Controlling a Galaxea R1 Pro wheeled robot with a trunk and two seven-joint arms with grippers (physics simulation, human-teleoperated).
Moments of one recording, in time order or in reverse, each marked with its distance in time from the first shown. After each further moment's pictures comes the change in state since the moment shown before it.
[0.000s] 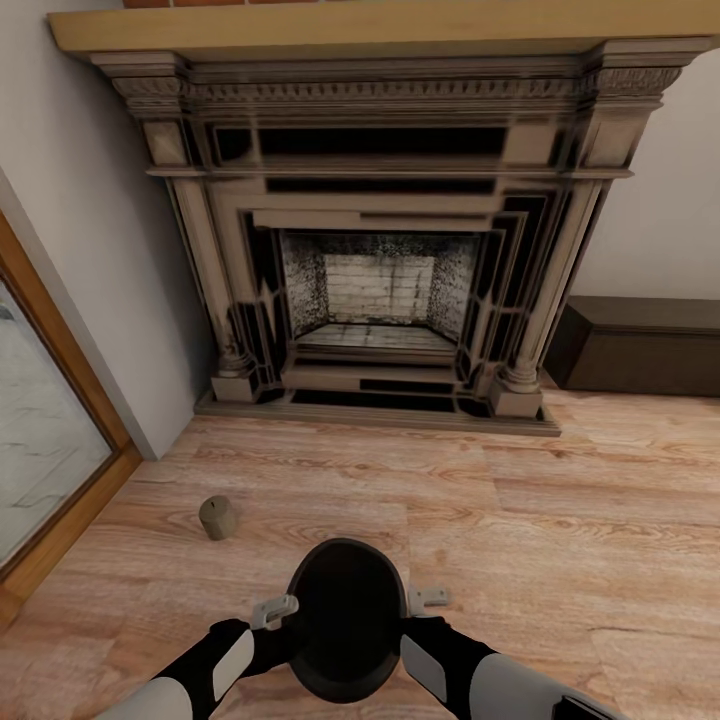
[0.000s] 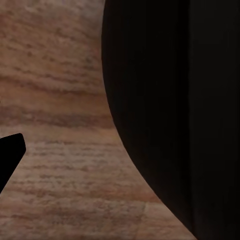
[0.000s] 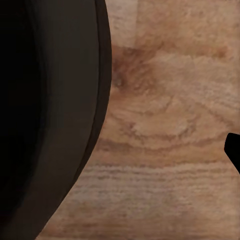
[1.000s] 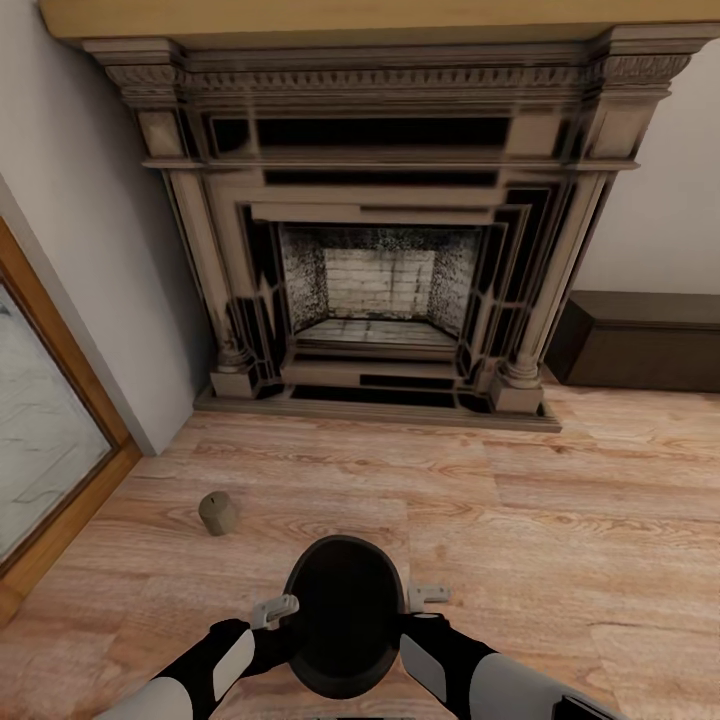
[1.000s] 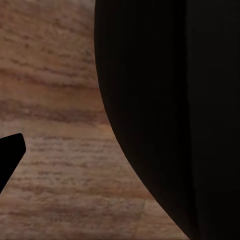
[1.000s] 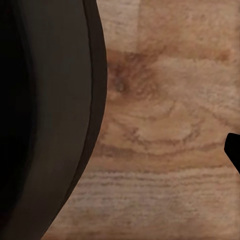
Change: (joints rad) left arm 0.000 -0.001 -0.001 0.000 0.006 0.000 -0.001; right arm -0.001 0.000 0.000 -0.002 -0.003 -0.040 0.002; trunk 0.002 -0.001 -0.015
